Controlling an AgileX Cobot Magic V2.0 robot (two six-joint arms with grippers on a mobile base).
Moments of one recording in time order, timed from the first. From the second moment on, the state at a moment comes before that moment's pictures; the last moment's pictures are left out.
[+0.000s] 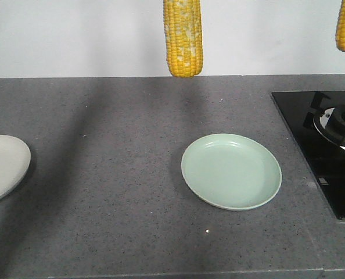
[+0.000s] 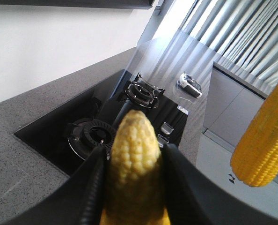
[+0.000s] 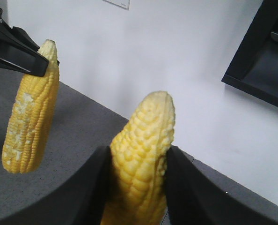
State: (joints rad) left arm -0.27 2.26 -2.94 -1.03 1.28 0.14; right arm -0.14 1.41 -2.15 0.60 1.29 -0.55
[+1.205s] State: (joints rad) left arm -0.27 2.26 -2.94 -1.03 1.28 0.14; right arm -0.14 1.41 -2.15 0.60 1.29 -0.55
